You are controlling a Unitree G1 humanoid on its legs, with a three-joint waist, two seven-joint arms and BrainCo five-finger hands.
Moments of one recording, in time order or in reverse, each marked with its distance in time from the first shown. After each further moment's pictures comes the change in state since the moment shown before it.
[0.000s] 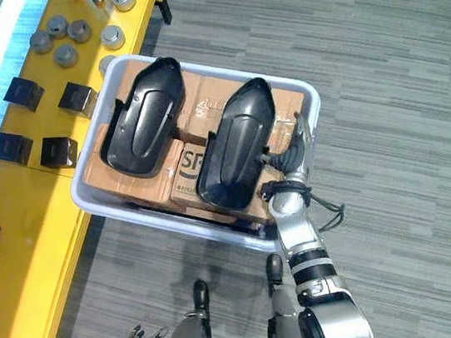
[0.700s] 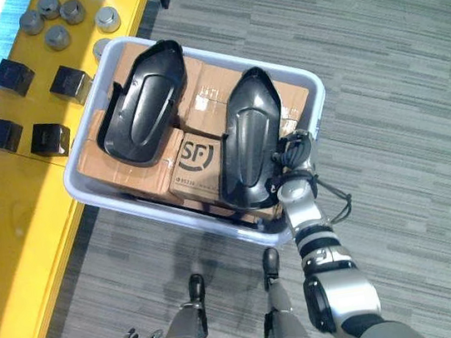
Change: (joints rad) left arm -0.023 0.040 -0.038 0.051 -0.035 0.005 0.000; right arm -0.225 -0.143 -0.029 0.380 0.097 -0.016 0.079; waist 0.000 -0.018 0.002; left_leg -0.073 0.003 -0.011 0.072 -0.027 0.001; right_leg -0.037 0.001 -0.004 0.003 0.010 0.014
